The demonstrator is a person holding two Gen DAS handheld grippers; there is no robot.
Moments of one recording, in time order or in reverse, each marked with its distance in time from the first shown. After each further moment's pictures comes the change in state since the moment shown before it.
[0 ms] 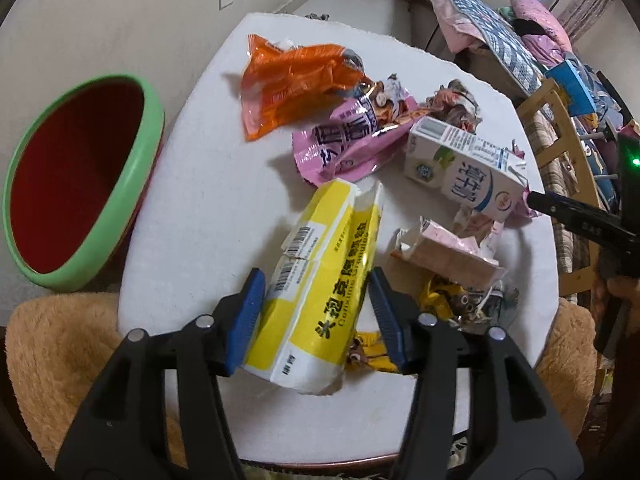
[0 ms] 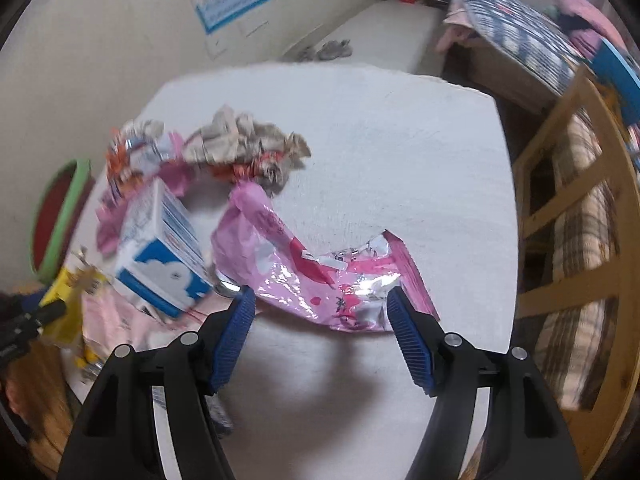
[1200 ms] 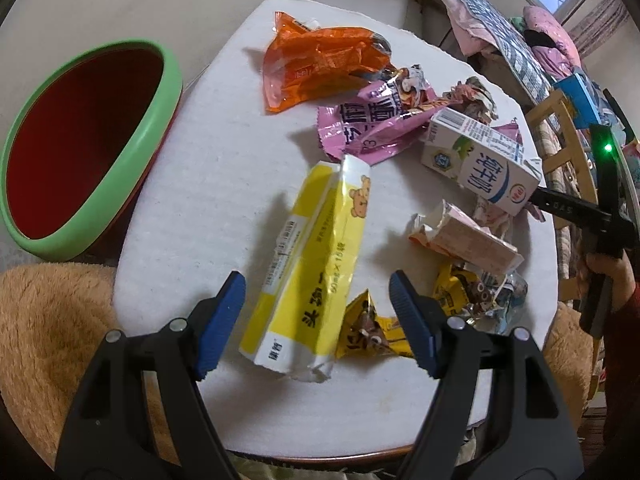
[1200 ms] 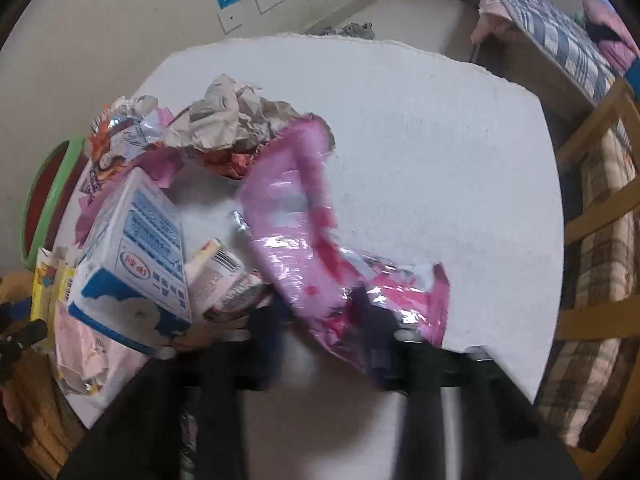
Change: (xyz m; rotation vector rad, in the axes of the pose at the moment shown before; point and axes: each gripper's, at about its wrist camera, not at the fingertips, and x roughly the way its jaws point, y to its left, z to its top) left arm 0.005 0.022 -0.013 -0.069 0.018 -0.020; right arm 0.040 0.004 0.019 -0.030 0.050 0.041
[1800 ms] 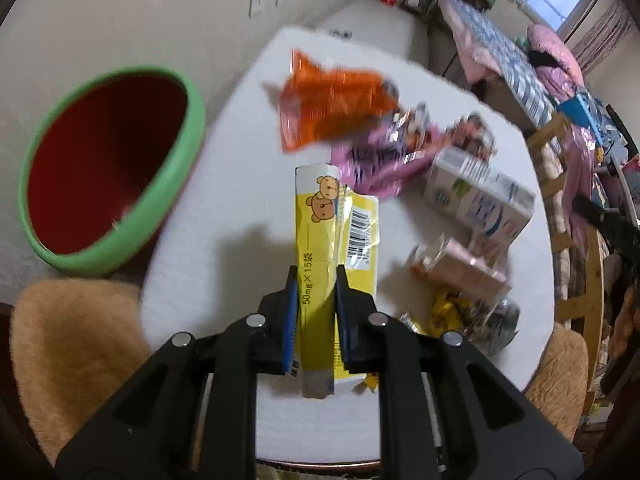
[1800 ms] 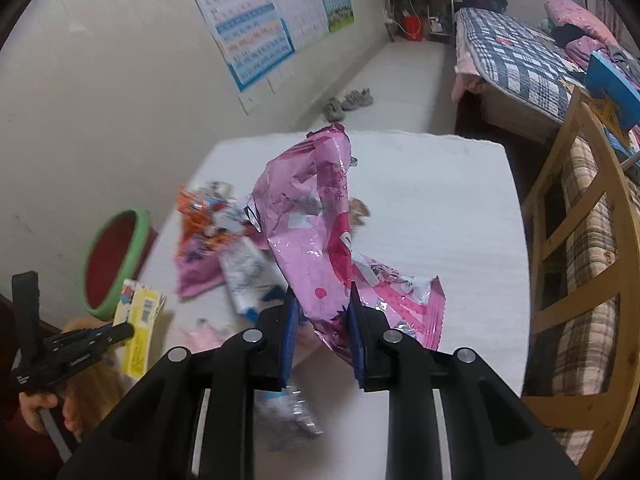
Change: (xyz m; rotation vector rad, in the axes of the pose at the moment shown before) left arm -0.033 0.000 0.009 -0.022 -0.104 0.033; right arm -0.115 0.034 -0.023 0.098 -0.249 0.090
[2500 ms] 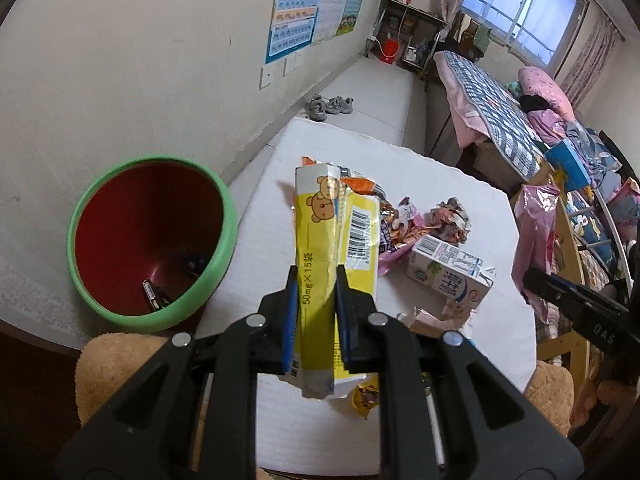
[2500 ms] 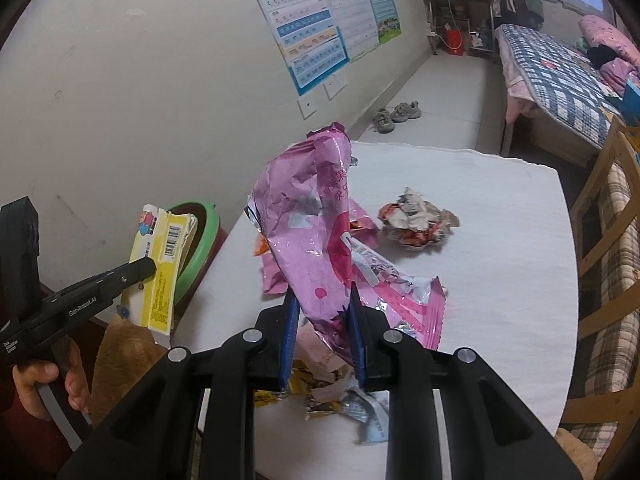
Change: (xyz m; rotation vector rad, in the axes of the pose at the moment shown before) left arm -0.070 0.001 0.025 -0.009 -0.203 0.023; right arm -0.013 0.081 -0.001 -0.079 -0.020 0.113
